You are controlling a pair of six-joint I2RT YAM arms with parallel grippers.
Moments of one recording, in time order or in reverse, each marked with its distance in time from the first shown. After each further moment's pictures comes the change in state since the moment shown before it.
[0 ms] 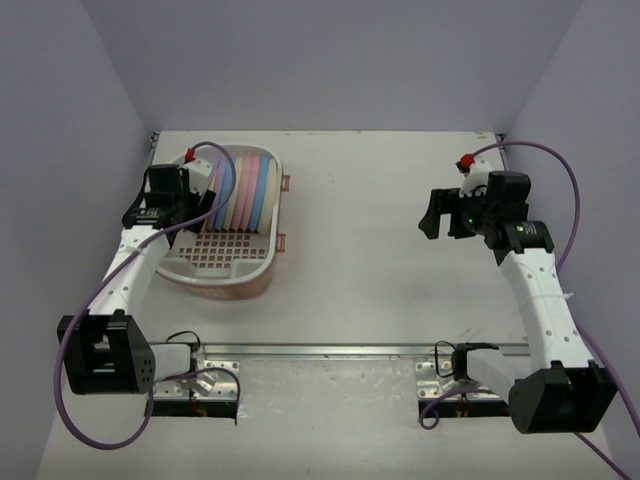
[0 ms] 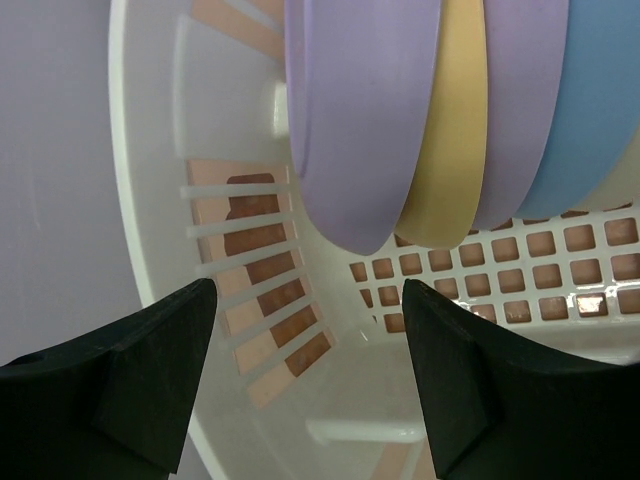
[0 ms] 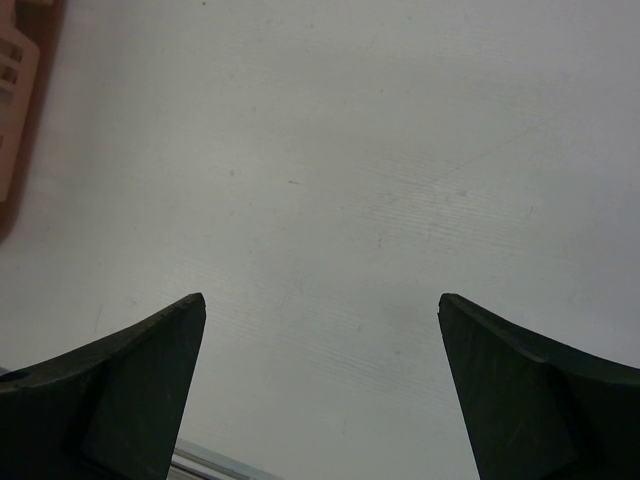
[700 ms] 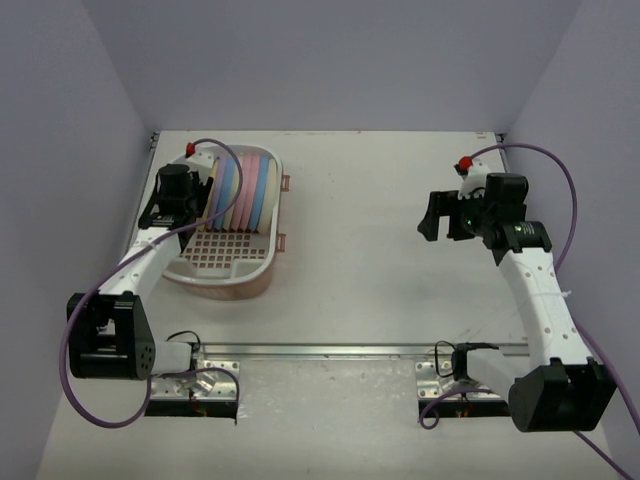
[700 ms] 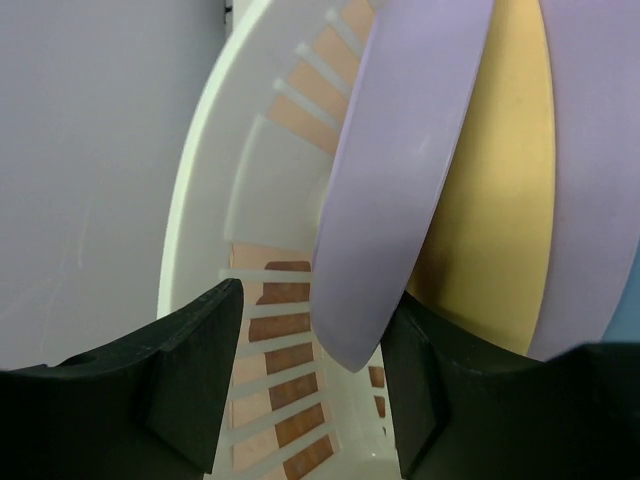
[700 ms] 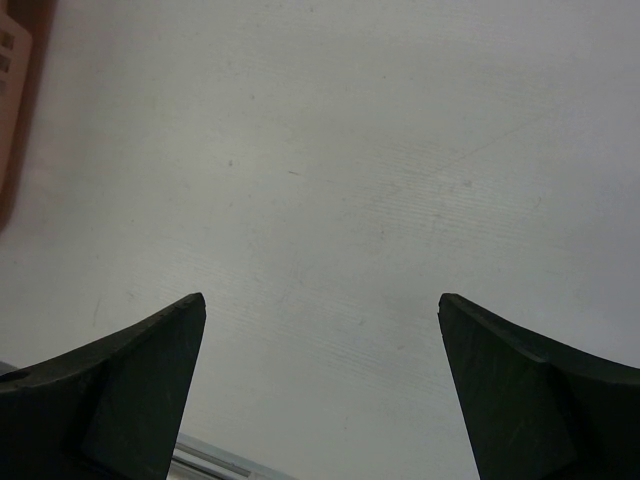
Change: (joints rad) left arm -0.038 0.073 -0.111 0.398 -0.143 -0.051; right arm 0.000 0.007 -0.016 0.001 -0.003 0.000
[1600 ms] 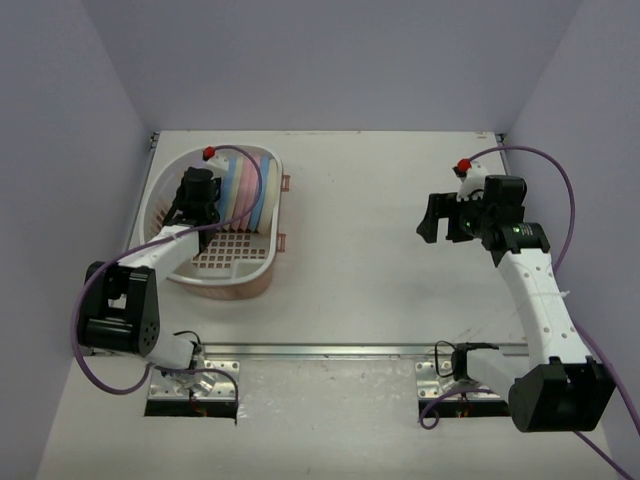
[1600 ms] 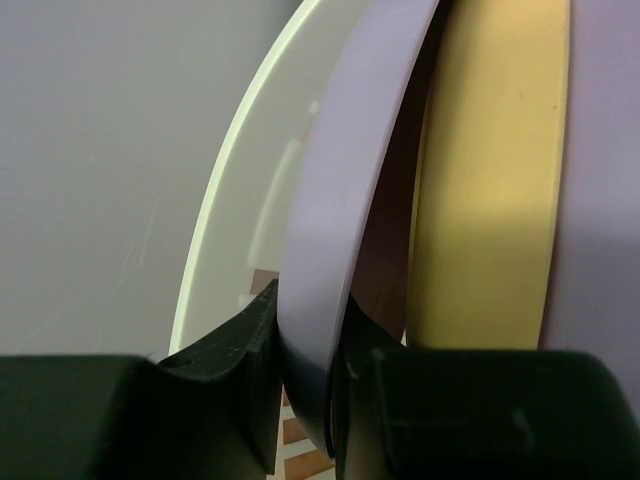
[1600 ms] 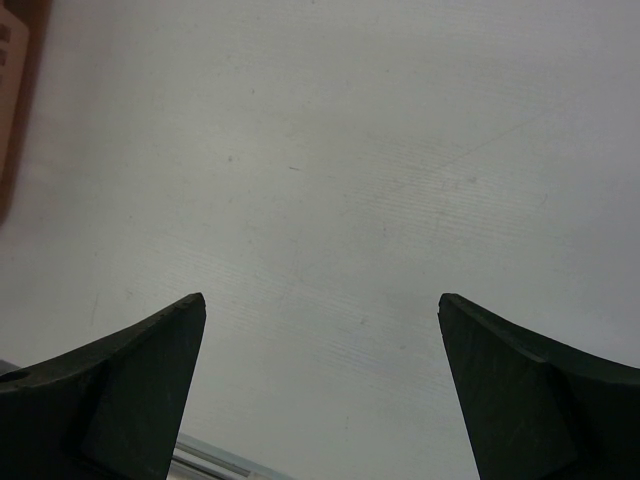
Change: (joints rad) left arm -0.117 0.142 -0.059 0.305 -0.294 0.098; right arm 0.000 -0.001 -0.025 0.015 -0.005 0.000
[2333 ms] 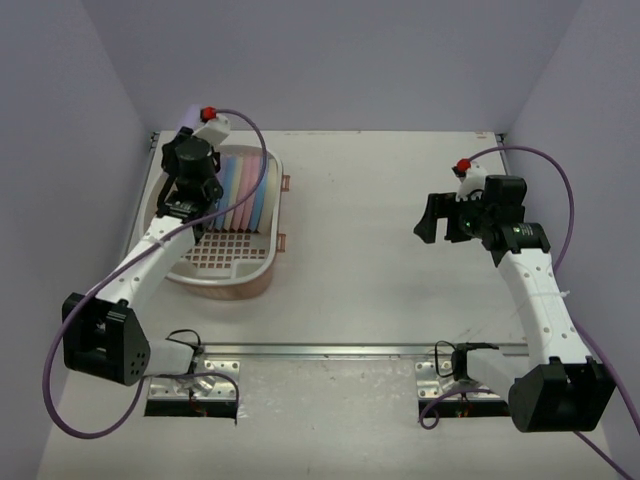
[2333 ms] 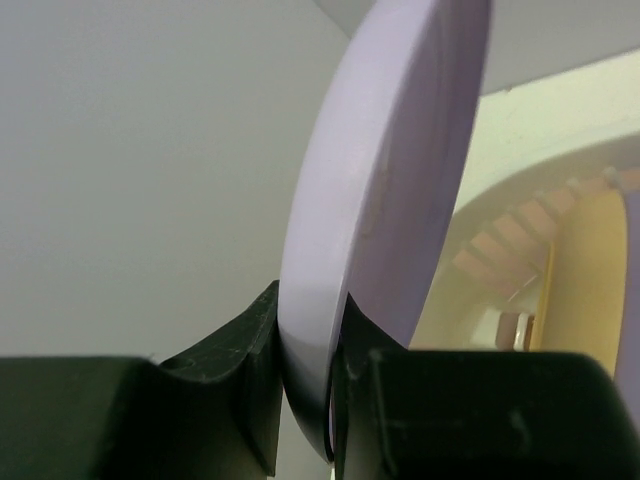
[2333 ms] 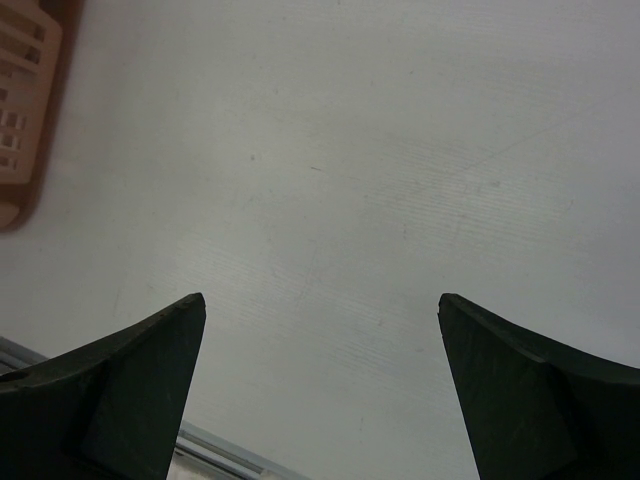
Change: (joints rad) left arm -0.116 -0.144 0.200 -0.019 -0.203 0.197; right arm 0.000 0.000 0.001 -0.001 -0.039 0.010
